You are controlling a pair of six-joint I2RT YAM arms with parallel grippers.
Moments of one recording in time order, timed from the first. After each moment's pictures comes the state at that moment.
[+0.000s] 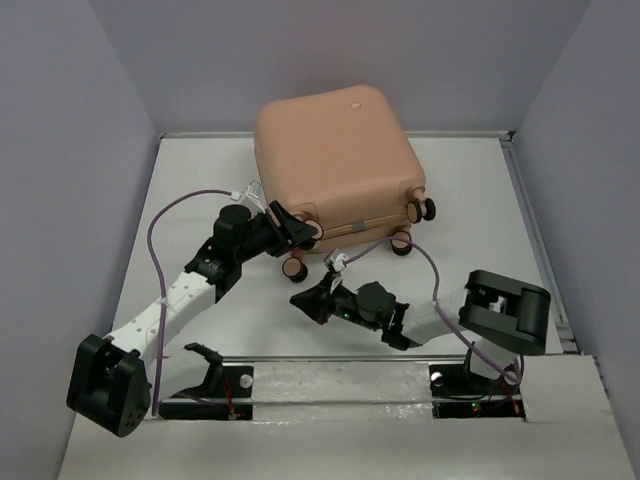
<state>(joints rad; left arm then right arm) -0.47 1.08 0.66 0.08 0.32 -1.01 1.19 1.71 0.54 1.17 0.04 0.47</state>
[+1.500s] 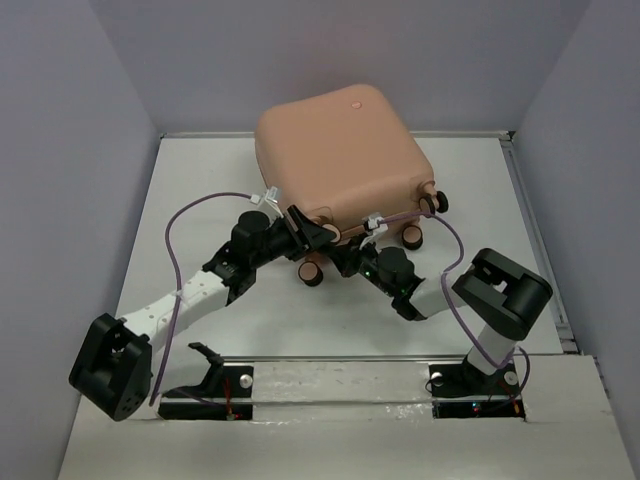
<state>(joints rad) -0.59 1.15 0.63 0.25 0.27 -1.07 0.82 1.71 0.51 1.13 0.07 0.47</state>
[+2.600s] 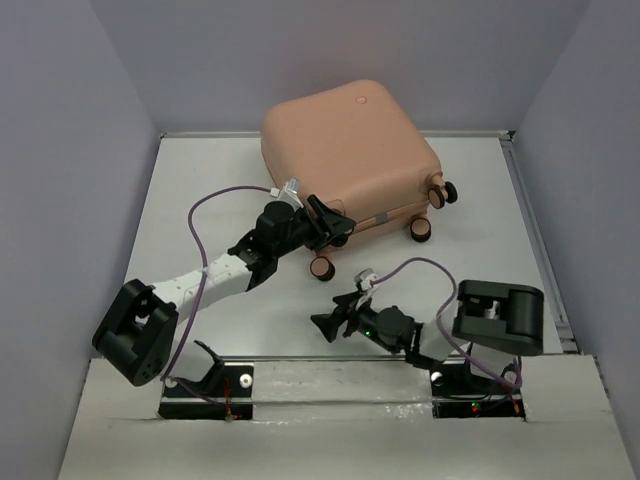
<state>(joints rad) -0.68 1.36 0.76 0.34 0.20 -1.18 1.27 1.73 0.30 1.32 0.39 0.48</state>
